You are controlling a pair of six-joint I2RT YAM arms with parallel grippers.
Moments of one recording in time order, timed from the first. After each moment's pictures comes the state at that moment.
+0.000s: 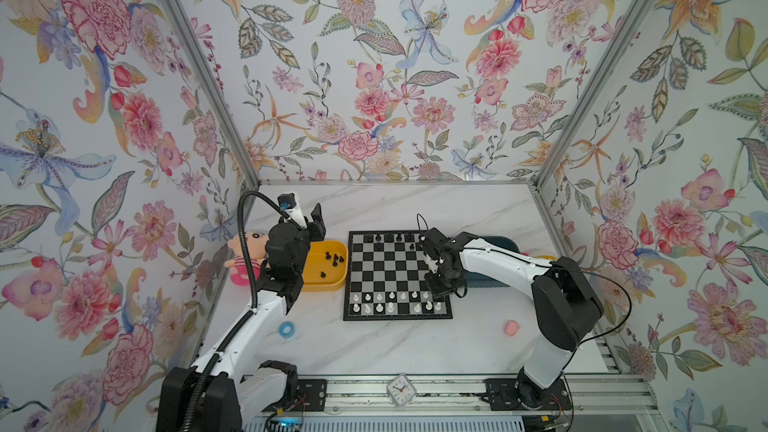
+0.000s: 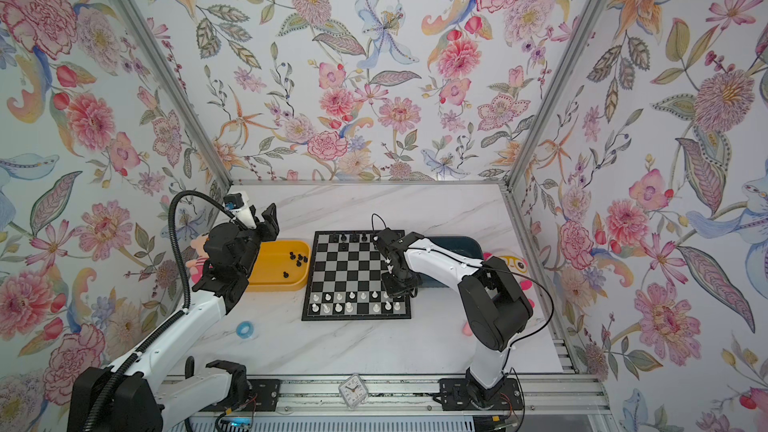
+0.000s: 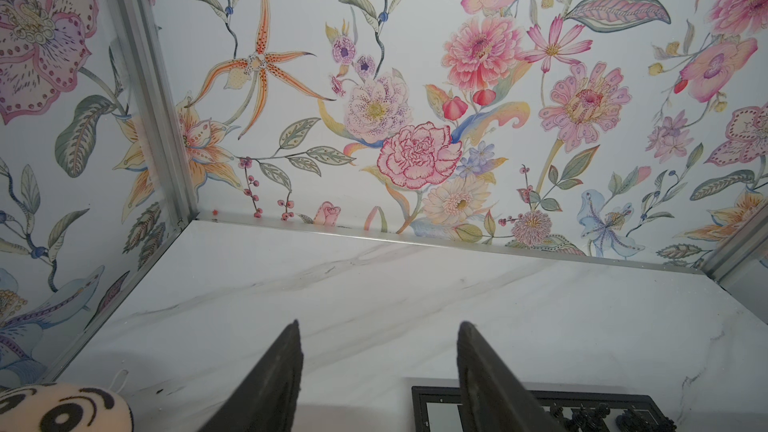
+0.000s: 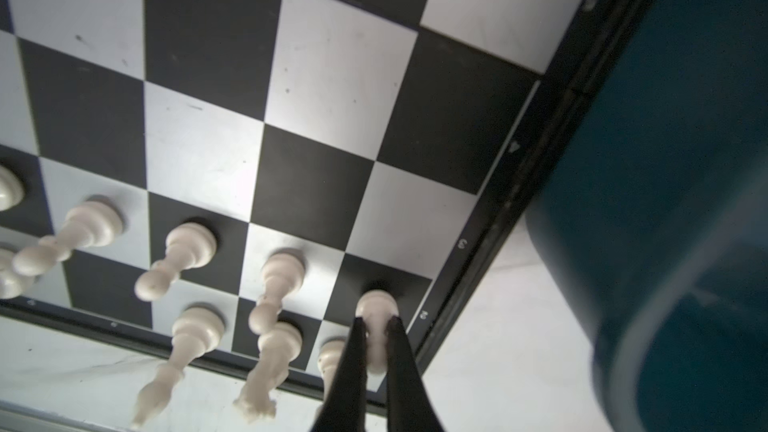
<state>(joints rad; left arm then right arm) -0.20 1.10 0.67 0.35 -0.16 -0.18 0.69 1.77 1.22 -0.95 -0.03 0.31</state>
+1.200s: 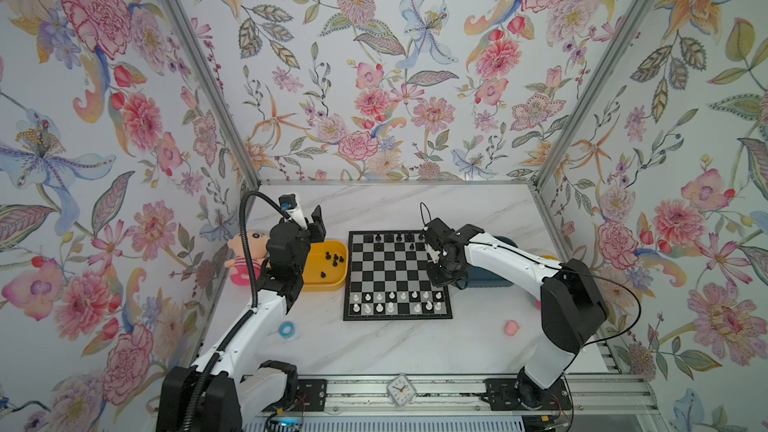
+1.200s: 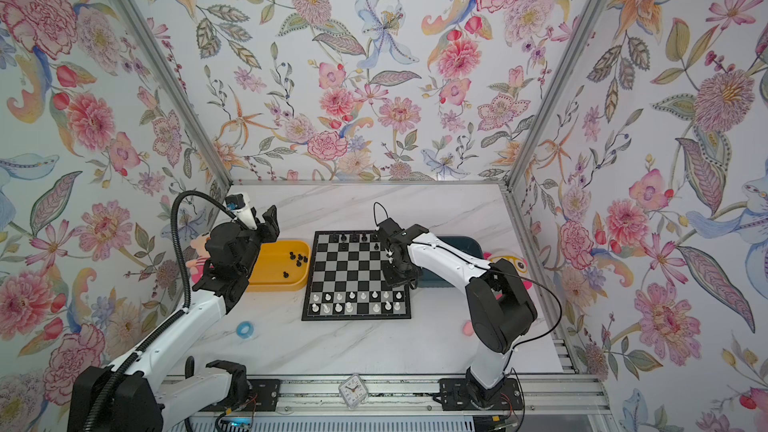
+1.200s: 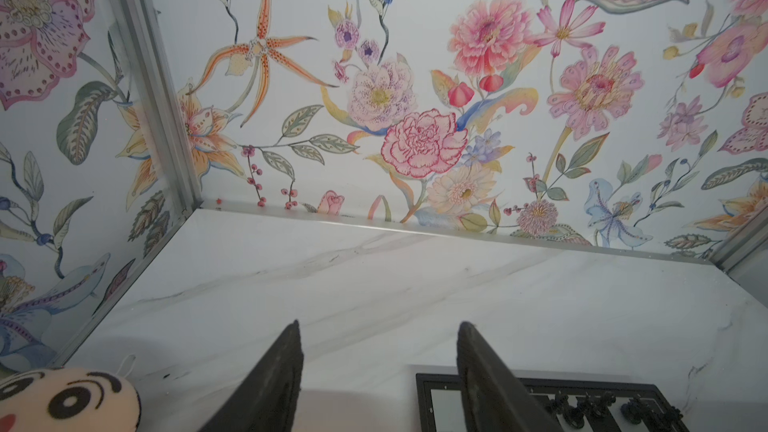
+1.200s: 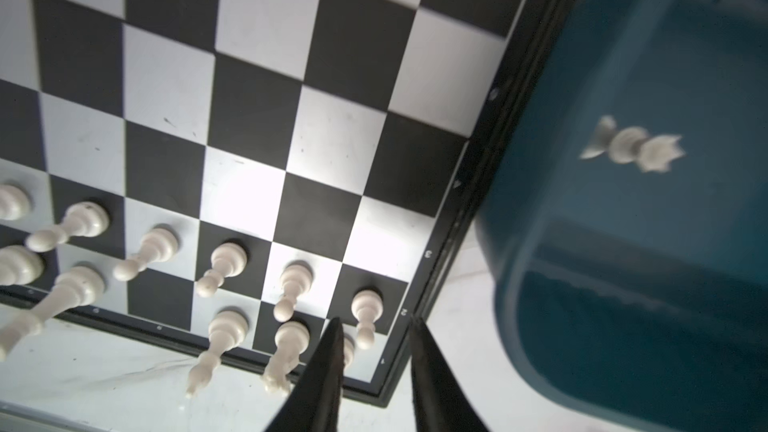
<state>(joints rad) -0.20 1.11 0.69 0.30 -0.17 -0.18 0.66 1.73 1.32 -0.98 0.02 0.30</state>
